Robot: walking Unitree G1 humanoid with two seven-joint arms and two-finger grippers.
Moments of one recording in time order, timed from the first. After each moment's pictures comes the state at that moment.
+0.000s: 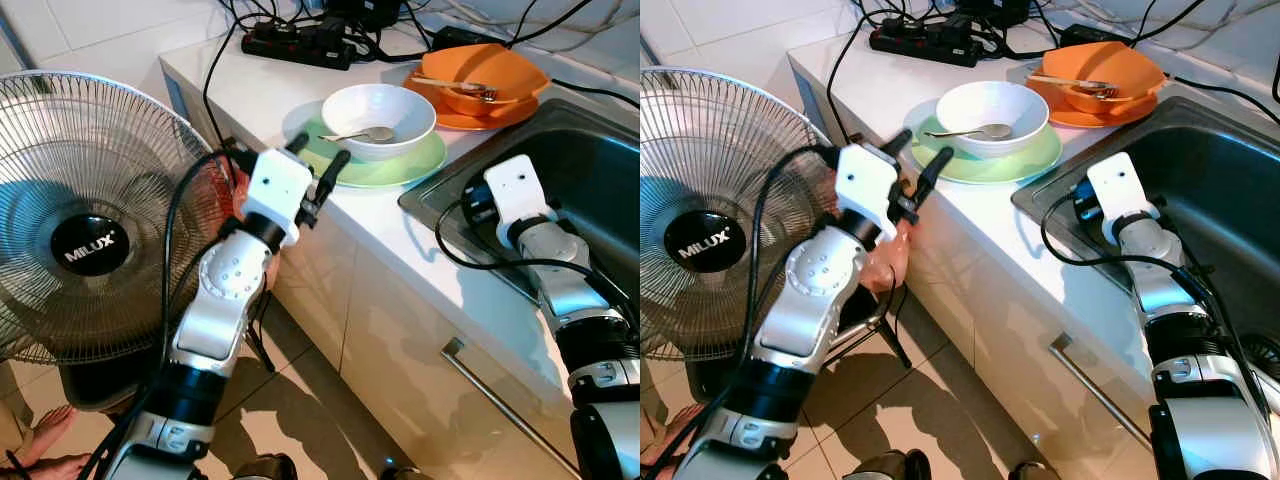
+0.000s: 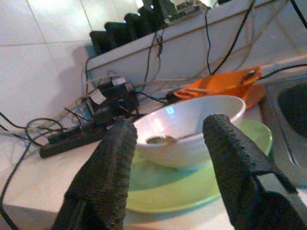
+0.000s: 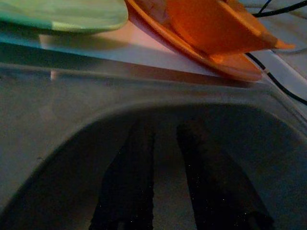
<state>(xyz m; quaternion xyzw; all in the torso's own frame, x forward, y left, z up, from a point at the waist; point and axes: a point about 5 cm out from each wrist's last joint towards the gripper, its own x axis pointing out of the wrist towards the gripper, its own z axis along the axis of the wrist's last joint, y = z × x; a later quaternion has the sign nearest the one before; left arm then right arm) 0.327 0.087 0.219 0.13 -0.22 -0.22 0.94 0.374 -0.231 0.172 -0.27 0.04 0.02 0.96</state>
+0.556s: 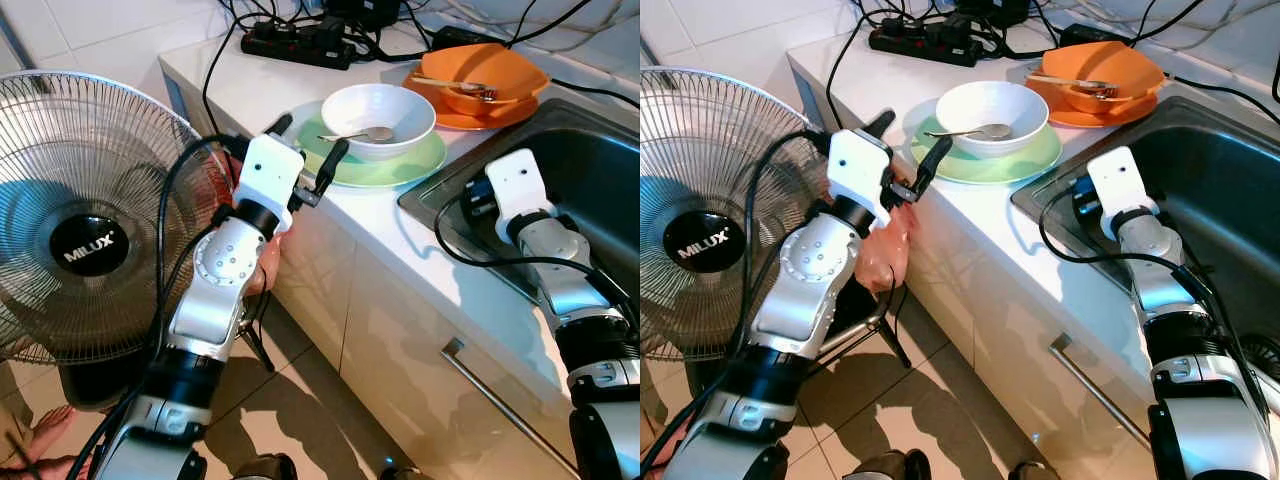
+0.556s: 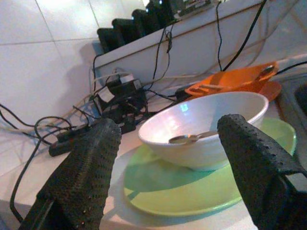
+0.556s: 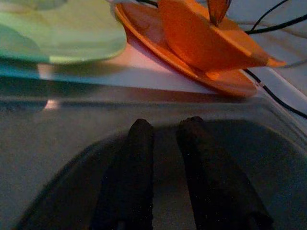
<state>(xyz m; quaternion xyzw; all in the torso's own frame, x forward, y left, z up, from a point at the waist) 0.341 0.094 0.220 0.13 -0.21 -0.21 0.95 0.374 -0.226 0.180 -0.26 0.01 0.03 0.97</state>
